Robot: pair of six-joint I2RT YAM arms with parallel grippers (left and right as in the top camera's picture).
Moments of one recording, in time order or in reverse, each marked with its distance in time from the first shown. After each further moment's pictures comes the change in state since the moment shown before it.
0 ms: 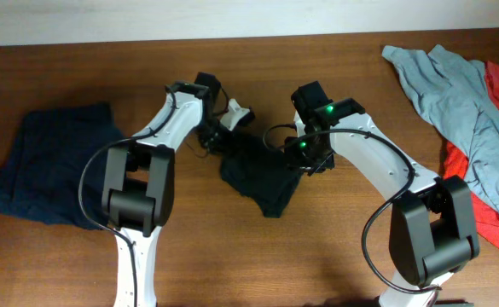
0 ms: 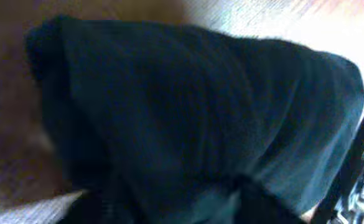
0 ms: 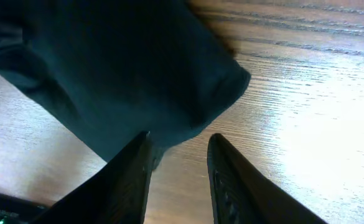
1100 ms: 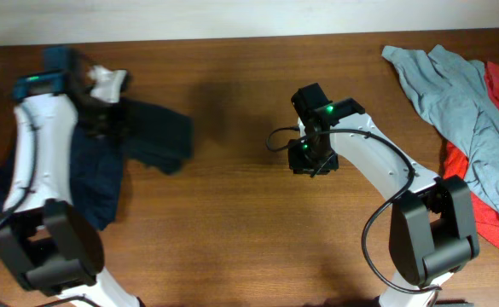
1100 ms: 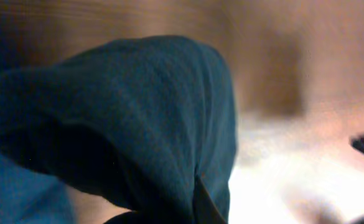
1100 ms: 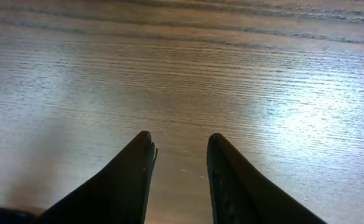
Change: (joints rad) left arm 0.512 -0.435 -0.045 -0.148 -0.173 -0.136; right arm 0.000 0.000 0.000 -0.042 0.068 0.000
